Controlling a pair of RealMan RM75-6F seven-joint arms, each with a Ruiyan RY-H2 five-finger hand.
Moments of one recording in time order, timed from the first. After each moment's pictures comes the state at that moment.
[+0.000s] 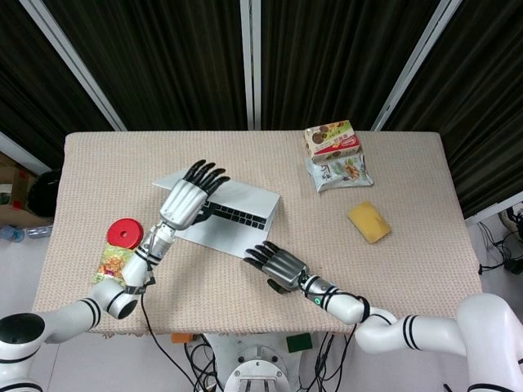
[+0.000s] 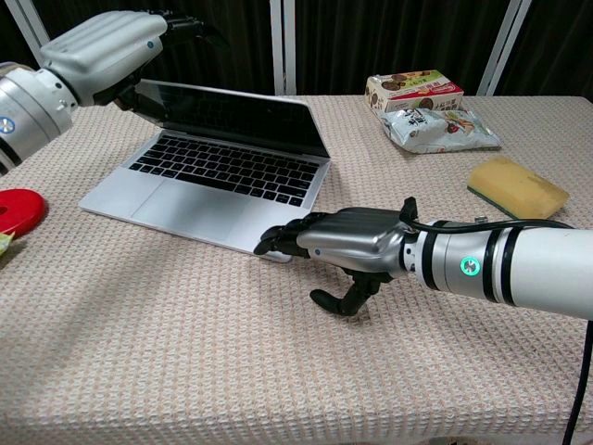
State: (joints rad) left arm -0.75 -1.73 -0.21 -1.02 1.57 1.21 -0.03; right arm 0.86 -1.68 0.06 -1.45 -1.27 0.63 -0.30
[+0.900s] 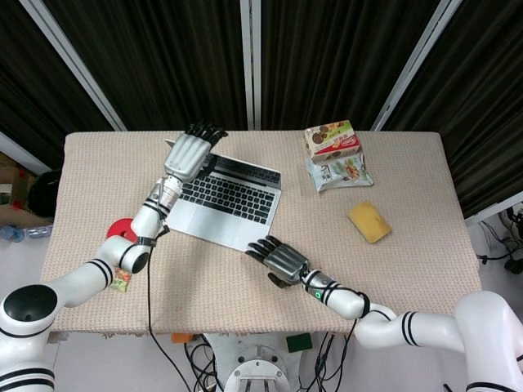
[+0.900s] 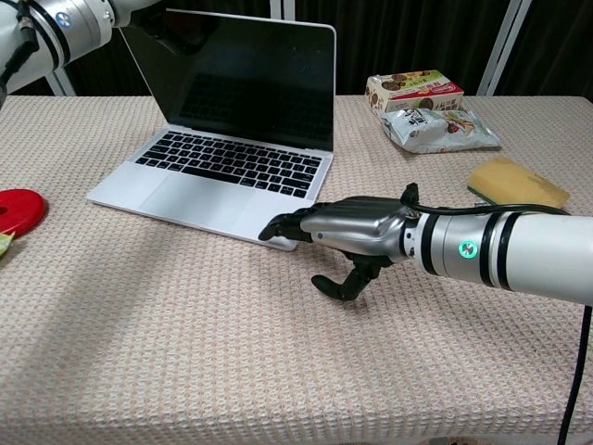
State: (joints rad) left arm -0.98 -1.69 -0.34 -0.87 1.33 0.88 -0.02; right arm 0.88 -1.68 0.06 -1.43 -1.25 0.65 -0.25
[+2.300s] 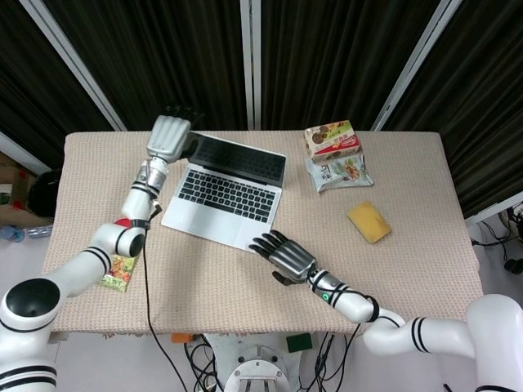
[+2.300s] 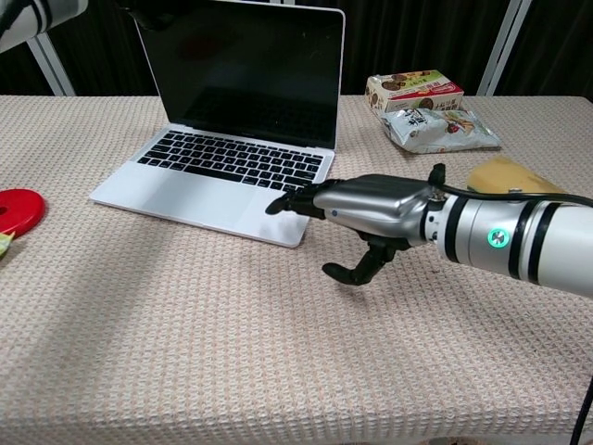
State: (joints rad) left arm -1.01 -1.65 -0.33 -0.80 1.18 0.83 0.03; right arm 0.83 -1.63 0.04 -1.50 -1.32 0.81 -0.22
